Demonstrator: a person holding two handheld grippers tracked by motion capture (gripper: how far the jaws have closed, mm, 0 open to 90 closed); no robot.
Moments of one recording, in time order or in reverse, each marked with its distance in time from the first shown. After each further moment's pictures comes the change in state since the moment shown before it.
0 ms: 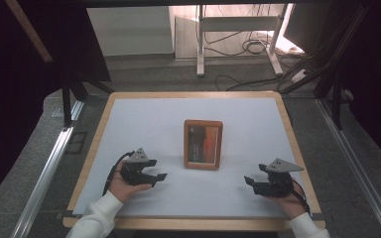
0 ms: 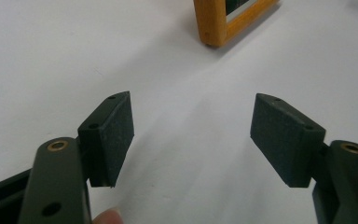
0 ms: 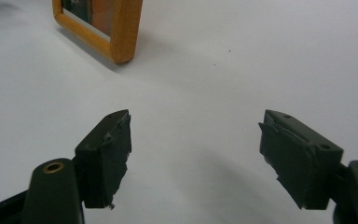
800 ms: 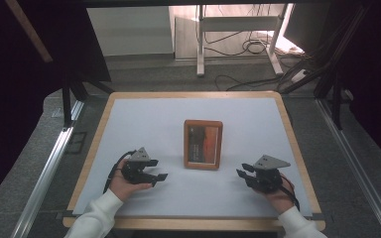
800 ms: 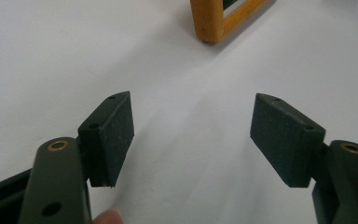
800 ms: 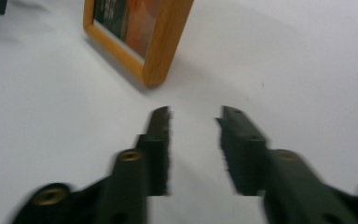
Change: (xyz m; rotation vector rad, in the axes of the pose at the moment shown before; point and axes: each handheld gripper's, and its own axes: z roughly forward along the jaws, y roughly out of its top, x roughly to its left) left arm 0.004 0.001 0.005 0.022 -0.033 0.008; right arm 0.021 0.022 0.015 -0.006 0.037 -0.098
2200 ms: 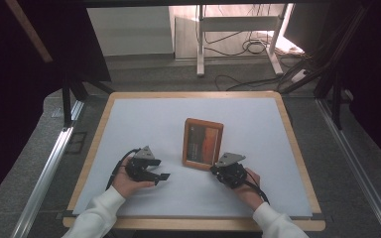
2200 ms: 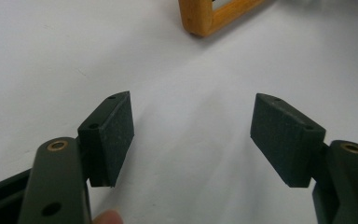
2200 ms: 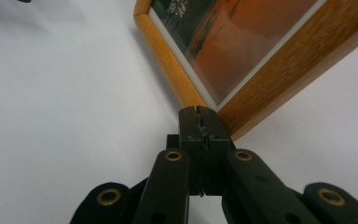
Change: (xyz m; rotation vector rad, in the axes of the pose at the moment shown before) left arm 0.005 0.008 0.011 0.052 -0.025 0.018; right arm 0.049 0.033 0.075 0.126 0.069 -0.132
